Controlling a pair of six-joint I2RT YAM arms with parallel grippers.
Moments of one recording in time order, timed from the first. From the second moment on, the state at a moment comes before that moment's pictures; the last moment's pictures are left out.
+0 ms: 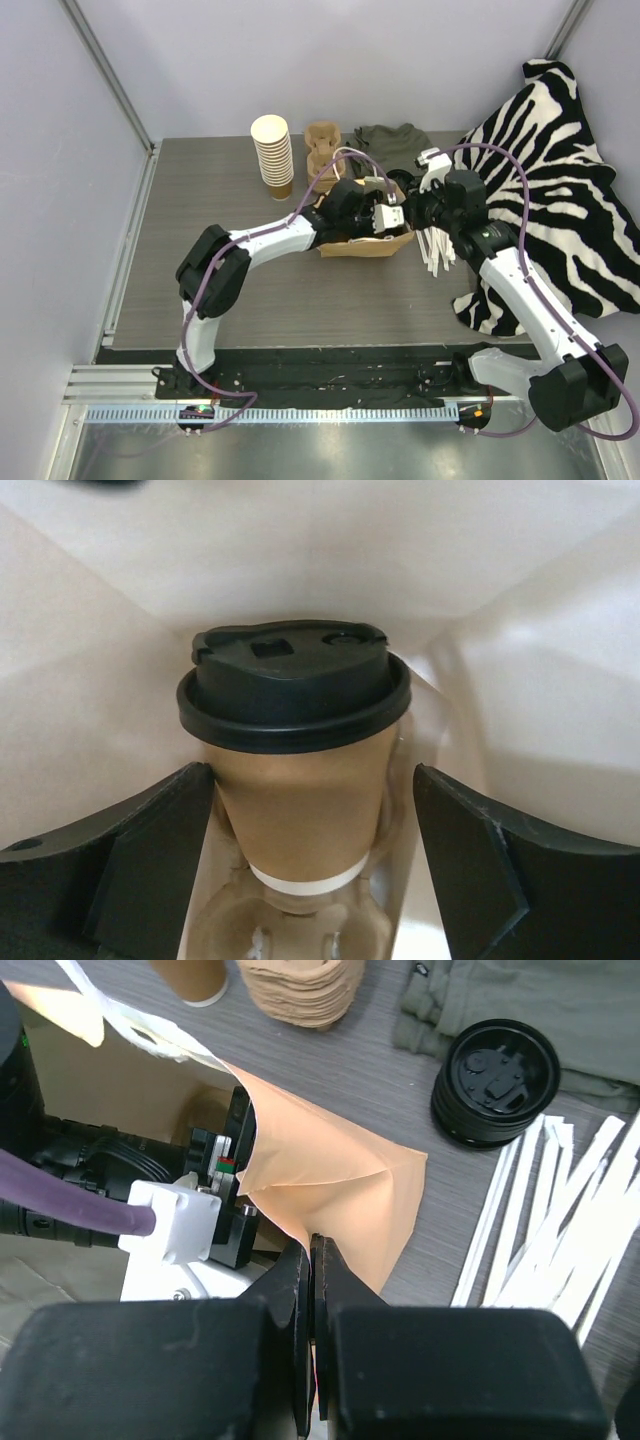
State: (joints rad) left arm -0.81 1.99 1.45 -0.04 0.34 0.63; right arm 0.33 1.11 1.01 -0.35 -0.18 0.04
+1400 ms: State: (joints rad) left arm -0.79 1.60 1.25 -0.08 0.34 0.50; right arm 0.35 1.10 1.02 -0.38 -0.19 0.04
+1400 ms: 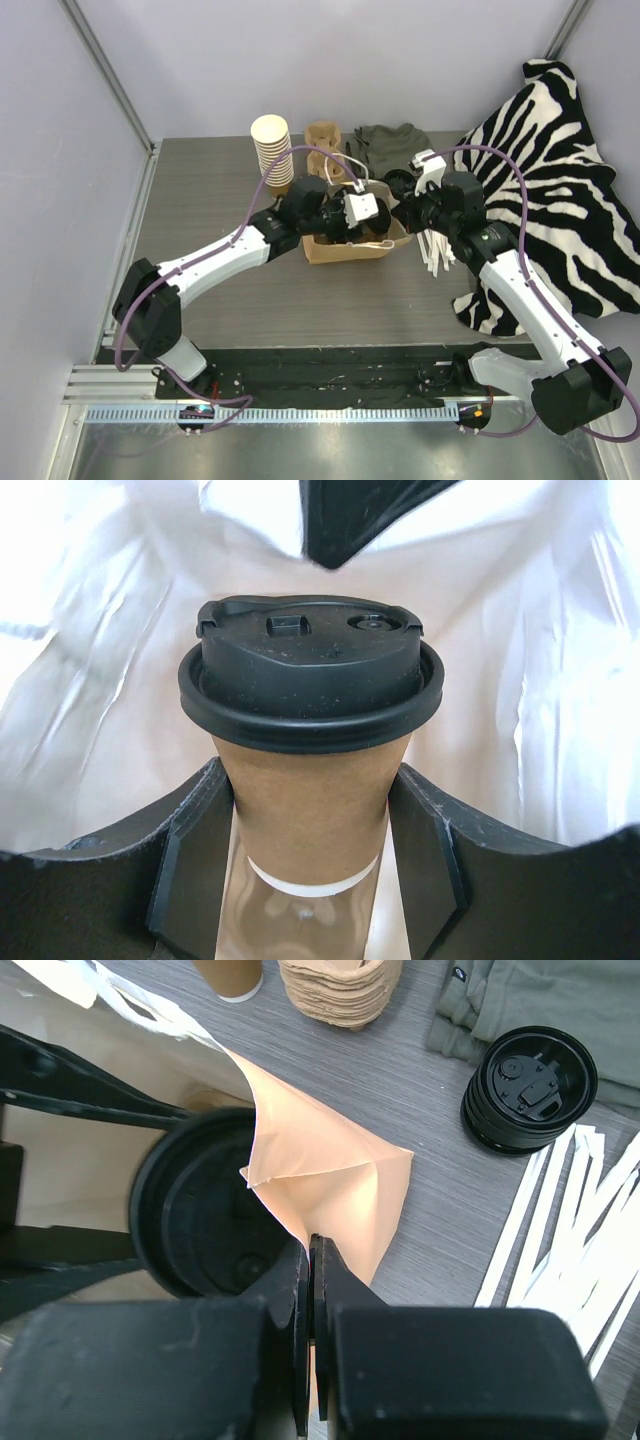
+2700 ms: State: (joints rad) left arm -0.74 1.33 1.42 -0.18 0.22 0.35; right arm 0.35 1.20 1.41 -0.53 -0.21 -0.02
